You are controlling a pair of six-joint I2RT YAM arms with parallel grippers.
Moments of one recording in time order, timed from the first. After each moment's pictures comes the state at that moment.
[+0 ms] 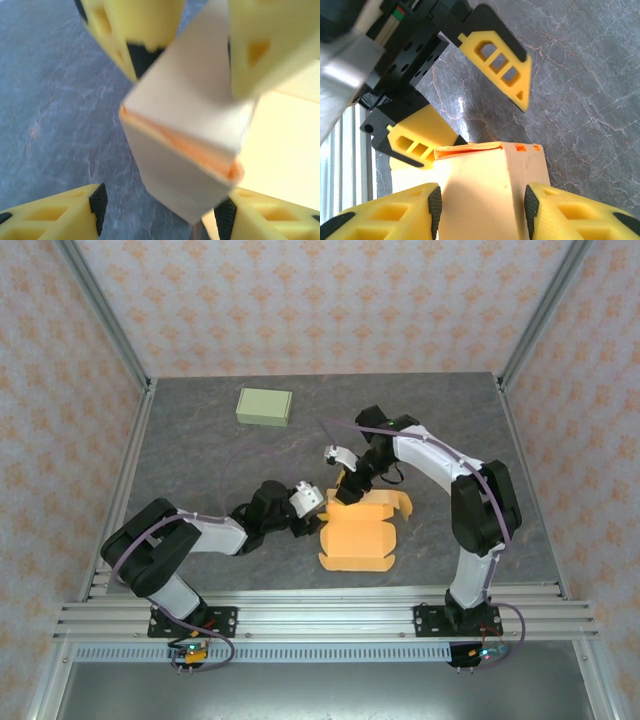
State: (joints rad) left arm -0.64 1.58 0.47 0.59 0.25 0.24; right arm 0.49 1.85 1.43 -0.99 -0.72 -0.75
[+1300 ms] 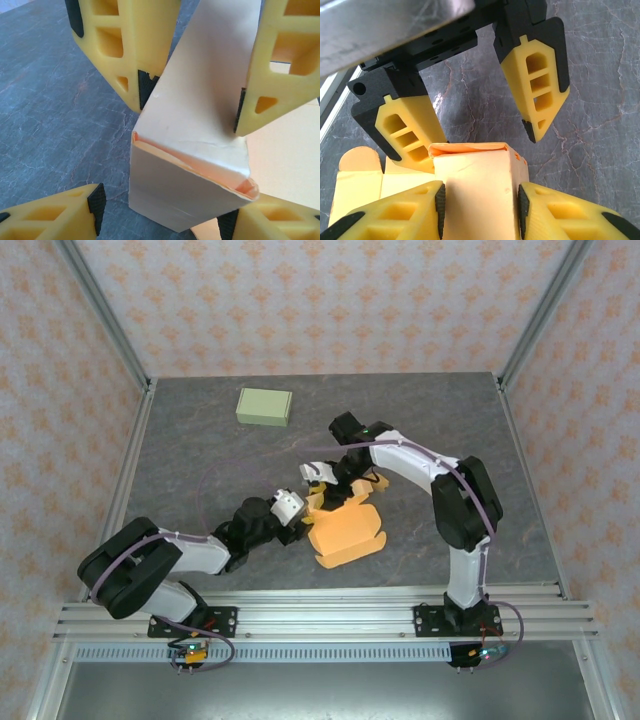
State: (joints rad) left arm -0.64 1.44 0.28 0.72 0.10 0.14; right arm 0.61 1.94 1.49 -0.91 -0.75 -1.21
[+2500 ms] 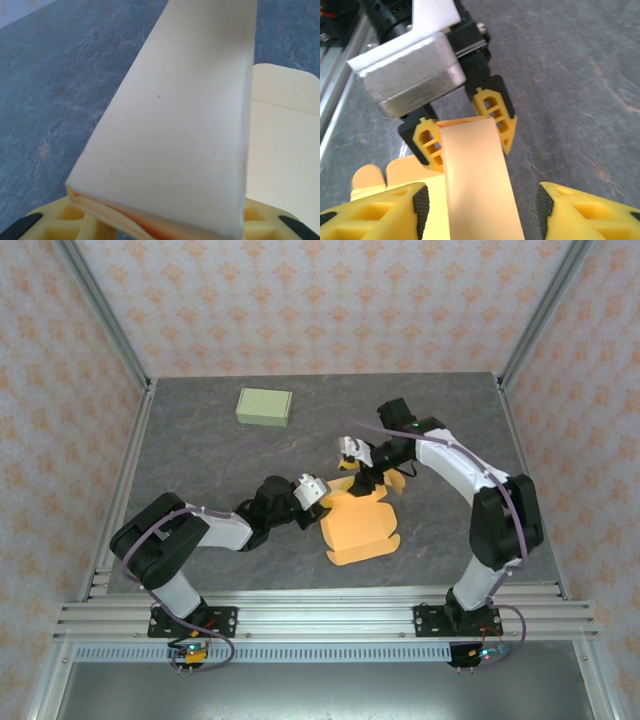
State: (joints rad) left arm -0.64 1.65 0.55 0.68 0.26 0.21; right arm 0.37 1.63 1.24 -0.74 -0.85 -1.04
